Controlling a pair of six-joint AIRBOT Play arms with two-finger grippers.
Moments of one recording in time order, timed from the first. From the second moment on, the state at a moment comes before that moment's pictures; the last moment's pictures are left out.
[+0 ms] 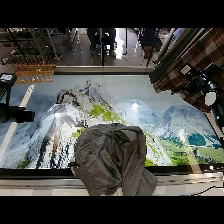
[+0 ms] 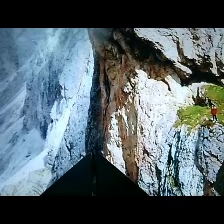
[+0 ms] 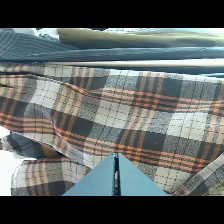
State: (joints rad) left arm 0.01 -0.98 1.26 1.68 -1.20 -1.46; right arm -0.23 -1.33 1.38 -1.46 0.24 0.32
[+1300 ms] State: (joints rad) left arm 0.01 -0.98 1.26 1.63 -1.16 -1.46; right arm -0.24 -1.33 1.38 -1.46 0.19 0.32
